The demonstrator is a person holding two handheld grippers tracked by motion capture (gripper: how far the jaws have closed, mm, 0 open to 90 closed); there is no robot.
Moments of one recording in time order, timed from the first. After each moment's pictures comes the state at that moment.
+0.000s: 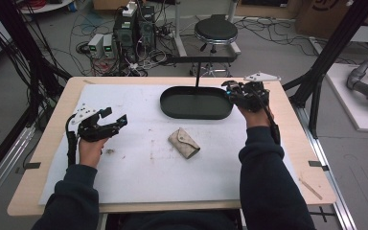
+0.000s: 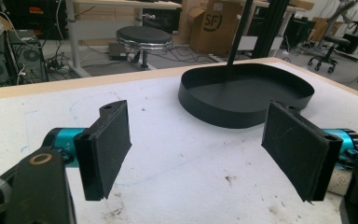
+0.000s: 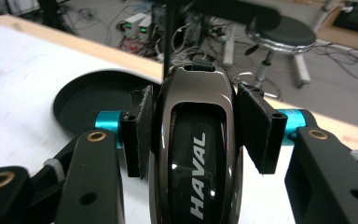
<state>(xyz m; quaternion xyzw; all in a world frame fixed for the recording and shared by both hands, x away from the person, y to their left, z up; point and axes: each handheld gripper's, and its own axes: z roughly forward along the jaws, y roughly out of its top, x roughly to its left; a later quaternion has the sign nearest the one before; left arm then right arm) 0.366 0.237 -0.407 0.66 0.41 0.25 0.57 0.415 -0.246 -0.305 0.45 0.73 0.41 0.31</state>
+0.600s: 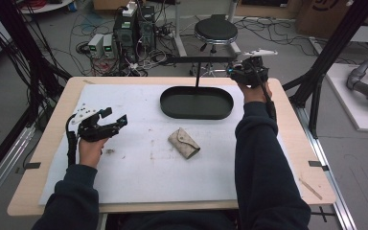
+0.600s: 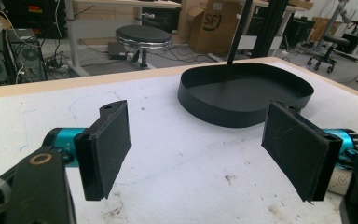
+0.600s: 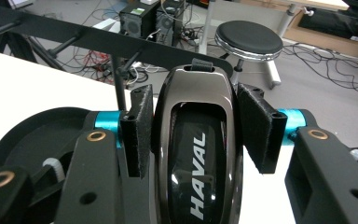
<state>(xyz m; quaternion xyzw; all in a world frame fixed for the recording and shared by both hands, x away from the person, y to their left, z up) 0.366 0.237 -0.408 0.66 0.42 0.25 0.57 0.475 -0.244 -0.276 0.48 0.71 0.39 0.34</state>
